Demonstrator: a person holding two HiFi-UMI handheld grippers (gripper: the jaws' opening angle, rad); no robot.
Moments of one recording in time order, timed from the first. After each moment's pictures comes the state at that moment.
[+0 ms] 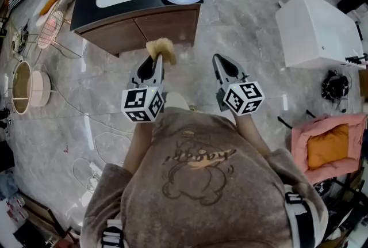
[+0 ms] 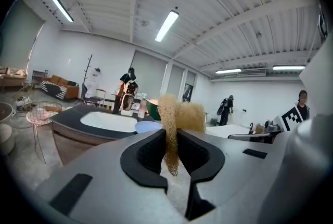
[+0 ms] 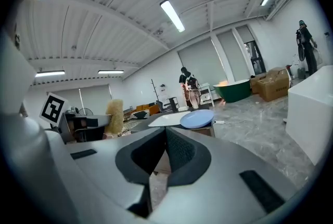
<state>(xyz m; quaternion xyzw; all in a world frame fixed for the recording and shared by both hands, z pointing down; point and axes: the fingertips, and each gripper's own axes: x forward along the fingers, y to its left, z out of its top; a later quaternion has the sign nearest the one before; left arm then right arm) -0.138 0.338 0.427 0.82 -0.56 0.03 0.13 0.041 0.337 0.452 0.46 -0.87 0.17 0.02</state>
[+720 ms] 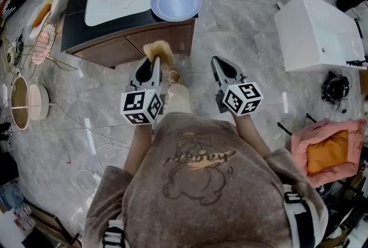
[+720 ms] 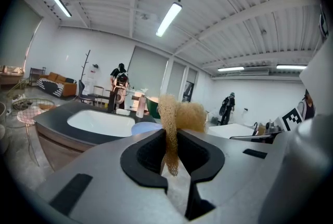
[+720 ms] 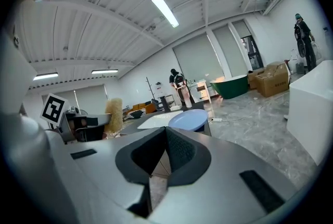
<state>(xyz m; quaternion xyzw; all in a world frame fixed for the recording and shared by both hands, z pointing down) -0.125 0.222 0.451 0.82 -0.55 0.04 0.14 0.061 0.226 0.481 0.47 -0.86 0.20 0.02</state>
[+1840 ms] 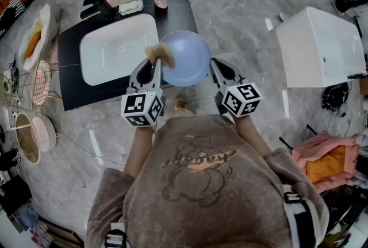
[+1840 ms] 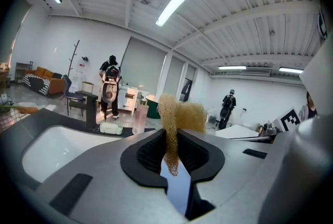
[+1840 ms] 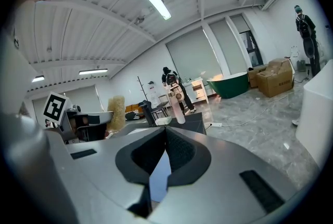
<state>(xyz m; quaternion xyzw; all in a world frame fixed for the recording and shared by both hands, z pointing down) -0.147 -0.106 0.430 0.84 -0.52 0.05 0.16 0.026 -0.088 0.462 0.49 -0.85 0.22 0.03</state>
